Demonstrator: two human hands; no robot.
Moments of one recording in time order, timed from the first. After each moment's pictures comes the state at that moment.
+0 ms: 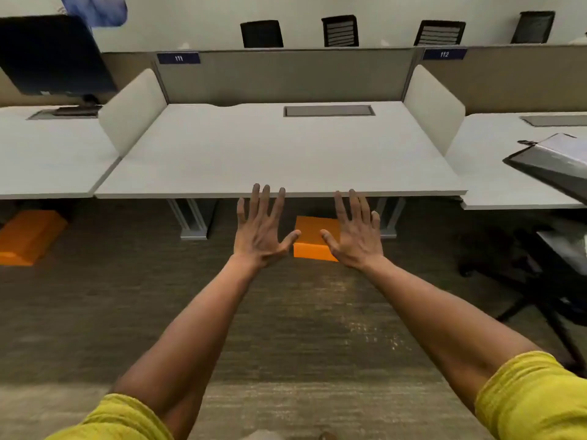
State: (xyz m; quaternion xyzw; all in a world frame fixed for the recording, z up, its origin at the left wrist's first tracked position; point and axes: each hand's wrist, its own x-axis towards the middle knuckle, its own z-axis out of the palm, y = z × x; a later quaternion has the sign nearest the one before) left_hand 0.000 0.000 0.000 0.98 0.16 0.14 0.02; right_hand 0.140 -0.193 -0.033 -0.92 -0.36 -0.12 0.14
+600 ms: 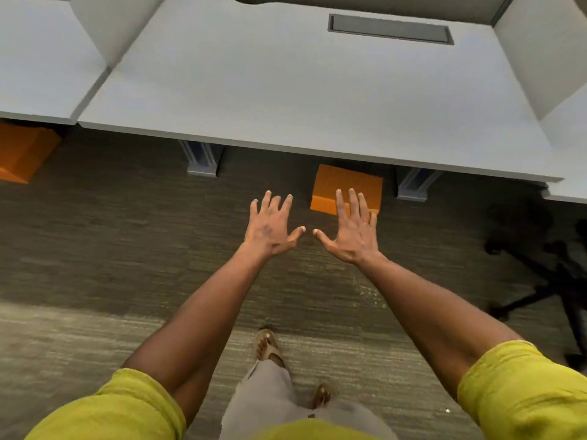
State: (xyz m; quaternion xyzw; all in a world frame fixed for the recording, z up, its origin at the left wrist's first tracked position) left_hand 0.038 0.111 -0.123 0.96 0.23 -0.06 0.12; right_hand 0.166 -0.057 -0.152 -0.93 -0.35 0.09 0.08
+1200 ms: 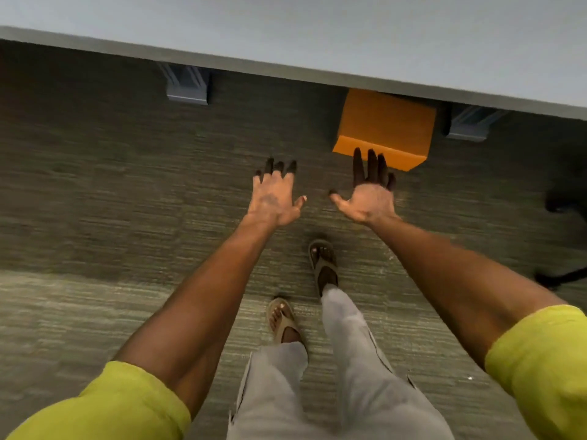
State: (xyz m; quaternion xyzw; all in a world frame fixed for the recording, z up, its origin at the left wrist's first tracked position) left_hand 0.123 0.254 -0.346 0.93 0.27 -0.19 0.17; right_hand 0.261 0.087 -0.367 -0.94 -0.30 0.19 0.02
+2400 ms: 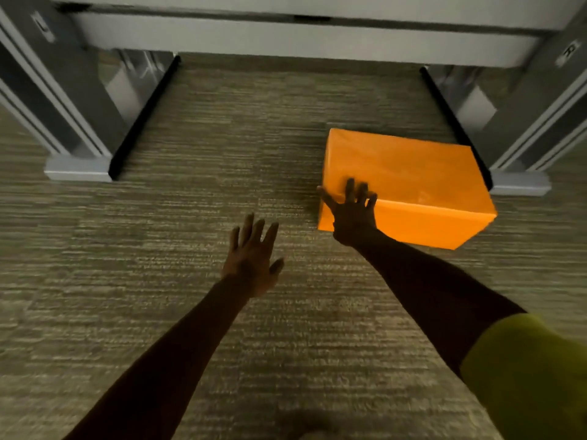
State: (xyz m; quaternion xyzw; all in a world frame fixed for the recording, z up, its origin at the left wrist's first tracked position) left_hand 0.341 0.346 -0.857 0.98 0.17 -0.03 0.10; right_hand 0.557 0.205 -0.866 -0.93 -0.35 0.04 -0.09
